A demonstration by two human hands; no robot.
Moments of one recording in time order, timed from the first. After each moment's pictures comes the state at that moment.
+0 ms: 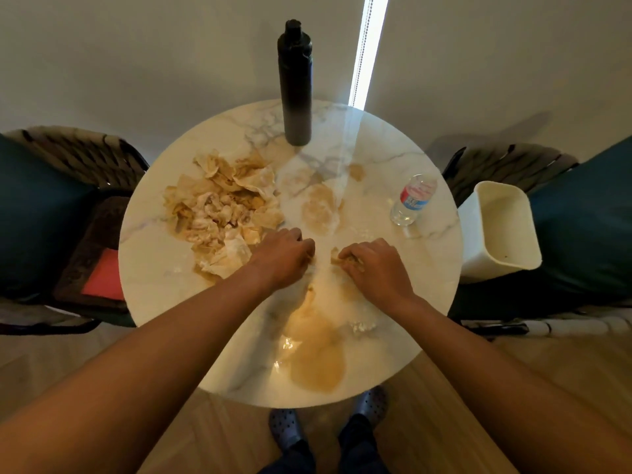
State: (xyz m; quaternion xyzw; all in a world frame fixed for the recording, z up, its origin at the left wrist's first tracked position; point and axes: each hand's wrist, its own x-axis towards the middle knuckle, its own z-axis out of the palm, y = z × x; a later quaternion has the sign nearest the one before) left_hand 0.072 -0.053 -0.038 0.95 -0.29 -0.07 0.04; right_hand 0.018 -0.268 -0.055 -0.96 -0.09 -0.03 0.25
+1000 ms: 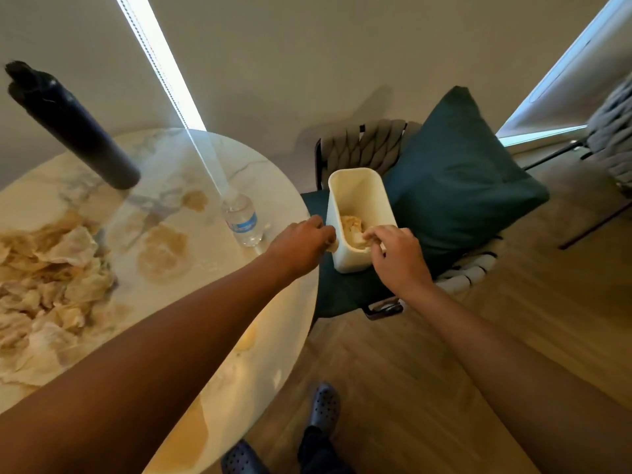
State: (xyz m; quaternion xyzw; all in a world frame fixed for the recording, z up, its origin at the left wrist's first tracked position) left_hand 0.091 -0.397 -0.026 0.88 -0.45 -0.09 0.11; right_hand -0.028 -0.578 -0.042 -0.94 0.17 -0.09 0.27
